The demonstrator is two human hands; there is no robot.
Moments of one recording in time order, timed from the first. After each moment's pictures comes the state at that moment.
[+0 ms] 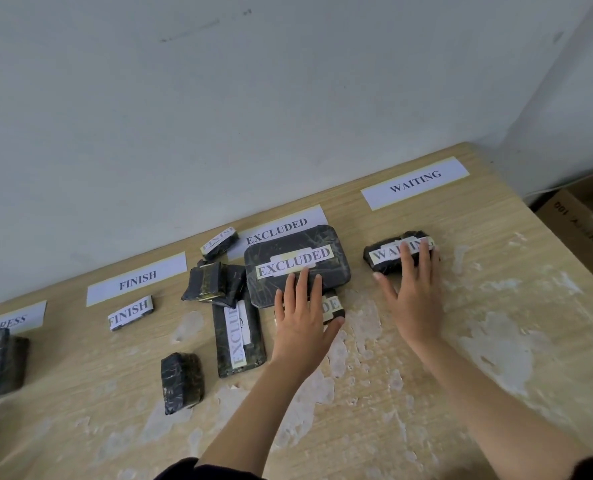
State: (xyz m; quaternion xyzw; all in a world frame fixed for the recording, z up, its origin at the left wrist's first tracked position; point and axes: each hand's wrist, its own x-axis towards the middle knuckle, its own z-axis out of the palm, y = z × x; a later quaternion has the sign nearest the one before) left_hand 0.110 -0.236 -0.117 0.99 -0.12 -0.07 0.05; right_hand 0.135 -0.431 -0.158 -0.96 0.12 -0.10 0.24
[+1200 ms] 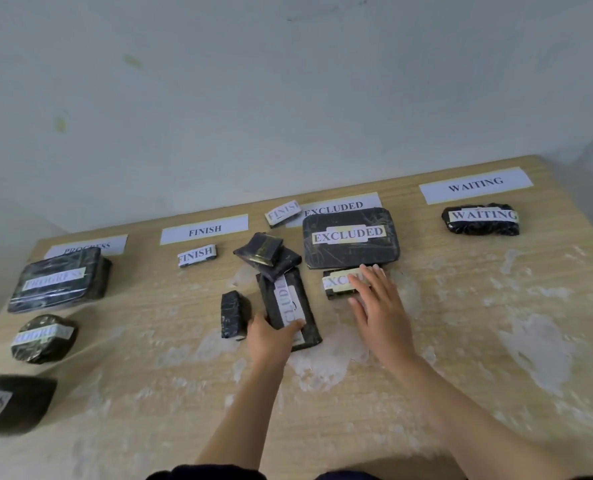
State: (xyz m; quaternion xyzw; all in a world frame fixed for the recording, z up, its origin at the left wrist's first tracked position) left_hand 0.030 -0.151 -0.095 0.78 0.42 -0.08 0.46; right_hand 0.072 -0.328 -0.152 -0.94 -0.13 -0.10 0.30
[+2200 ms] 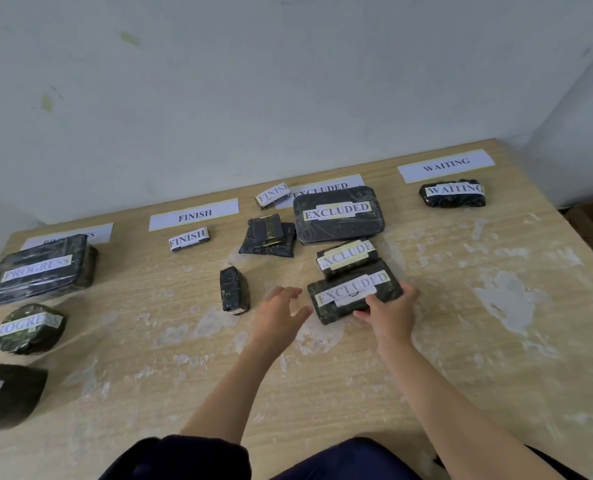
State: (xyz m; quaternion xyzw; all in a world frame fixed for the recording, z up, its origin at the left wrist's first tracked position) left_hand 0.005 -0.139 -0.091 0.94 0.06 -0.12 0.32; right_hand 0.016 -0.318 -0.110 -0.65 0.36 0.01 0.67
